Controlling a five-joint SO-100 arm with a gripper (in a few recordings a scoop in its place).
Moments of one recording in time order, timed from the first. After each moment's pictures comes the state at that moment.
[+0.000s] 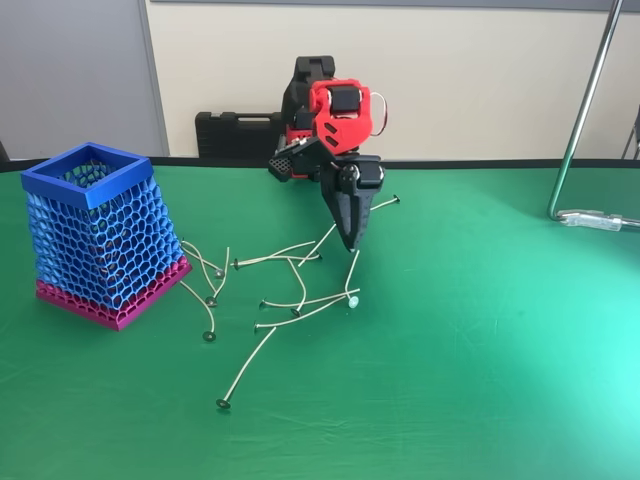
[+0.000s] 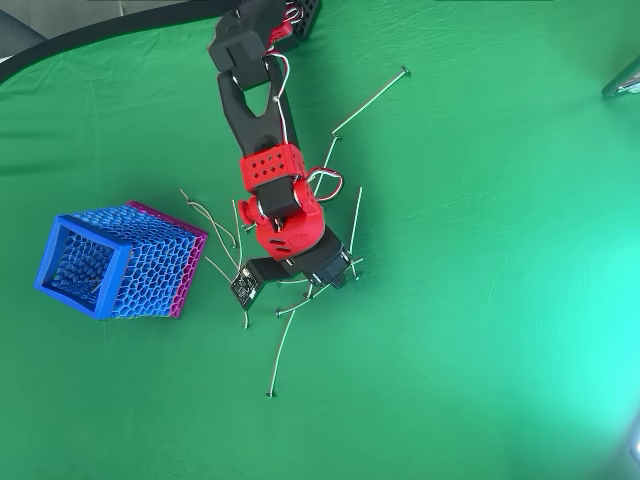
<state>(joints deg) -12.0 50.0 33.2 69.4 -25.2</state>
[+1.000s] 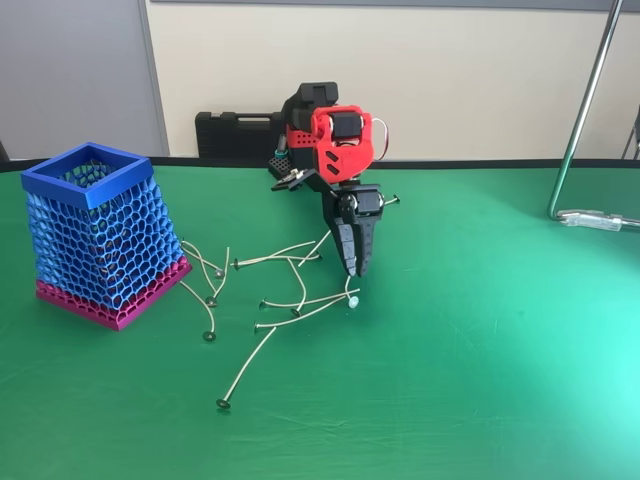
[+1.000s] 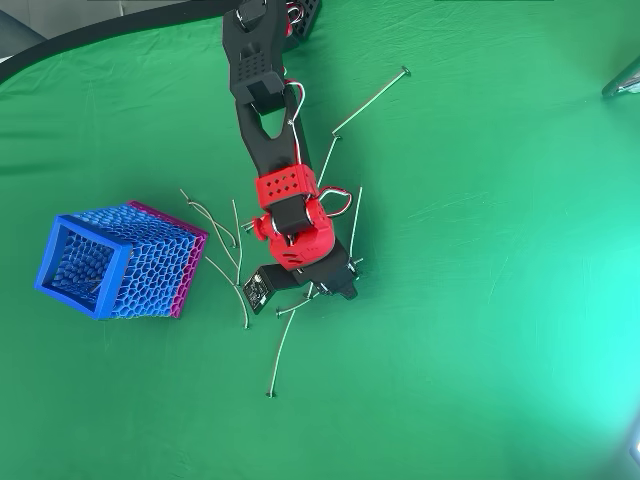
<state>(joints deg) -12.0 34.3 15.5 75.6 -20.0</state>
